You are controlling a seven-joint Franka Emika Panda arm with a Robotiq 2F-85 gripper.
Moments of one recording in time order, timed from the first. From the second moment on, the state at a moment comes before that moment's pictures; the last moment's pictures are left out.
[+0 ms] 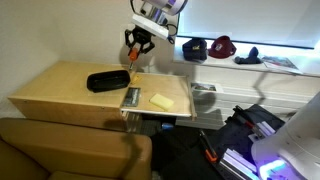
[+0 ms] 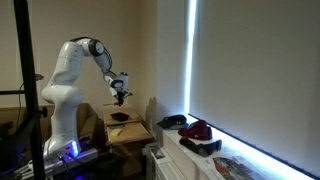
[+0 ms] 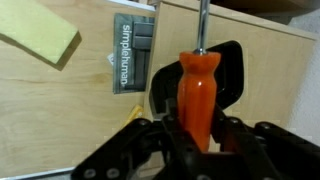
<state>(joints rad) 0.04 0.29 0.22 -2.14 0.60 2.66 0.24</state>
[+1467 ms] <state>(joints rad) 0.29 0.82 0.08 -1.59 0.63 2.58 1.29</state>
